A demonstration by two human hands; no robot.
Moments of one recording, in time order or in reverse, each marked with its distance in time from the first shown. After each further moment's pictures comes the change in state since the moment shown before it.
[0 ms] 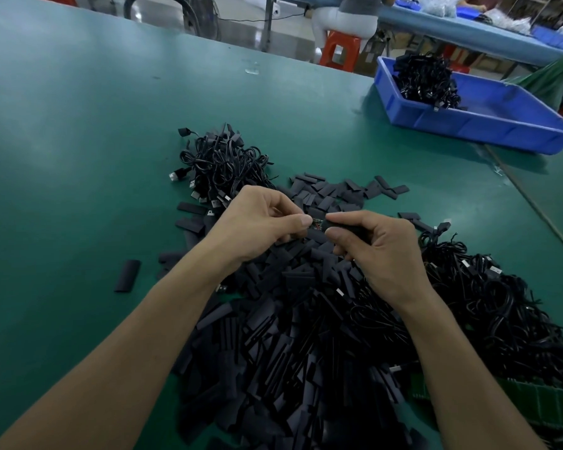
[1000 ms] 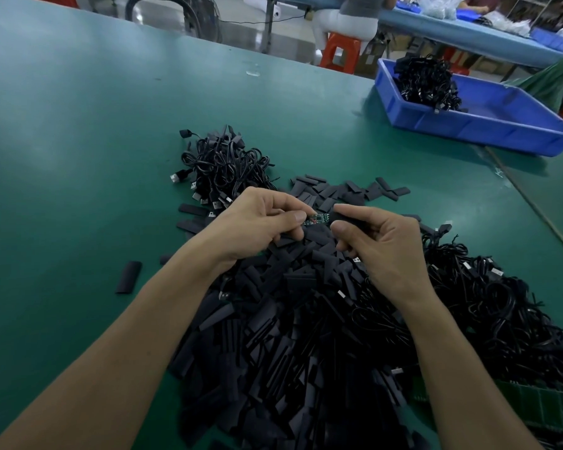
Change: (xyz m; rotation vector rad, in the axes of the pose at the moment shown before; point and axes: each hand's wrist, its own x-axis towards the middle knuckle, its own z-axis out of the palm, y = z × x) left_hand -0.002 0.007 -0.009 -0.018 -0.110 0.012; right_hand 0.004 0.000 0.000 0.138 0.064 0.128
